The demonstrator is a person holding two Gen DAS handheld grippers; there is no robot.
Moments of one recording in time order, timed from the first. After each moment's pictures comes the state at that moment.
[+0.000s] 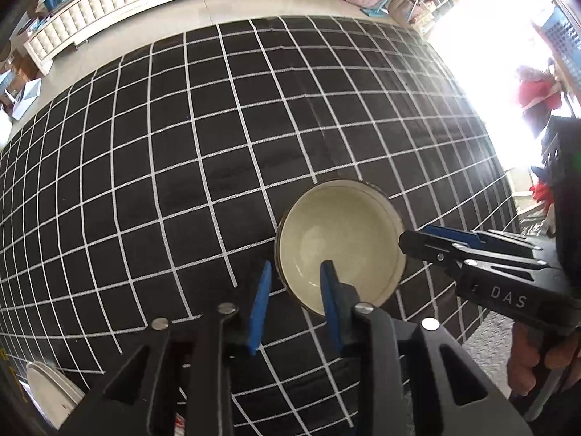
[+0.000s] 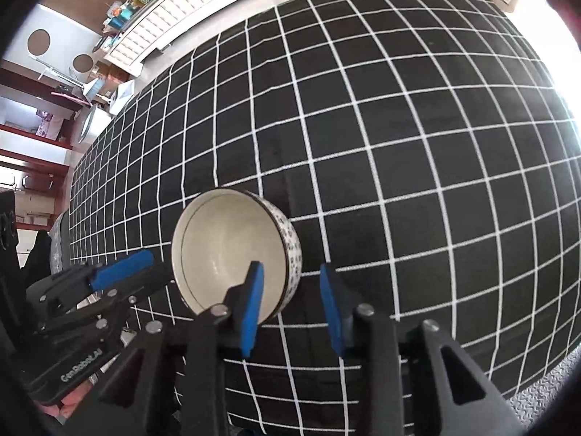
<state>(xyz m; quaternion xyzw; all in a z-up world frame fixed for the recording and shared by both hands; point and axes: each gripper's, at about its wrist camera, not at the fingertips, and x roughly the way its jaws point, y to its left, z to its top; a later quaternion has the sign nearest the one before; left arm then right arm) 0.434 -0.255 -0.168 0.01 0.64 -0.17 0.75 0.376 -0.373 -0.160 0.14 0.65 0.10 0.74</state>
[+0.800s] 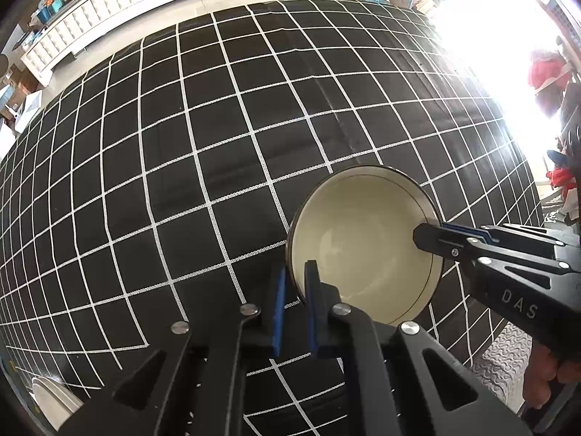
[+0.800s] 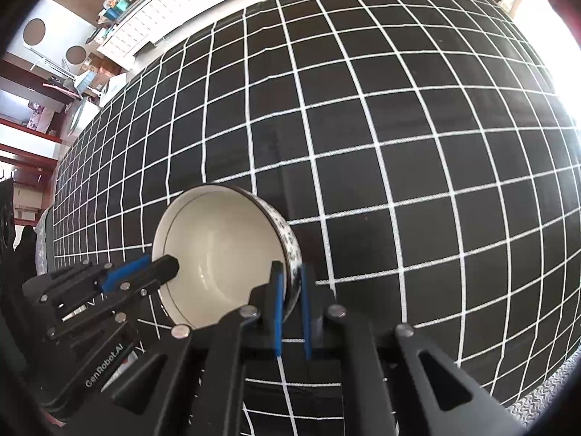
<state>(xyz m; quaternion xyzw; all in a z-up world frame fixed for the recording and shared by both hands) 0.432 -0.266 -0.220 0.04 0.64 -0.16 0.75 0.375 -0.363 -0.172 0.11 0.65 0.08 0.75</state>
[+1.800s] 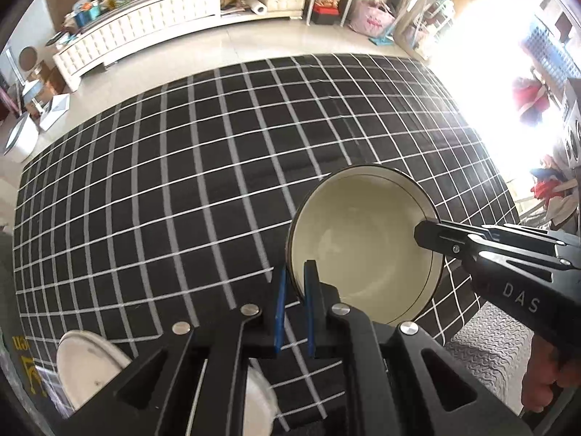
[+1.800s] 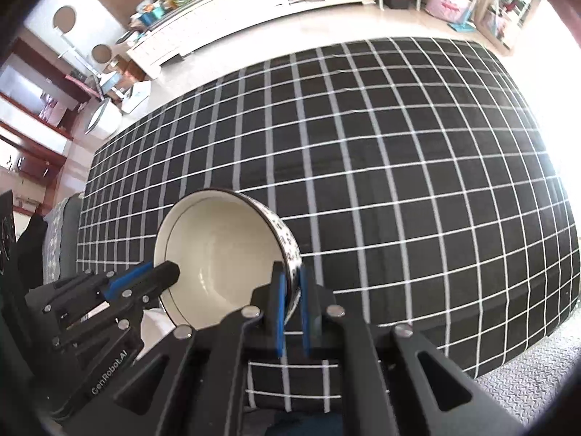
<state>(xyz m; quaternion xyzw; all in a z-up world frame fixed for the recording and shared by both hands) 0.364 -0.171 -0.123 0.01 0.58 -0.14 0.80 0.314 -0.280 -0.078 0.08 0.60 0.09 0.79</state>
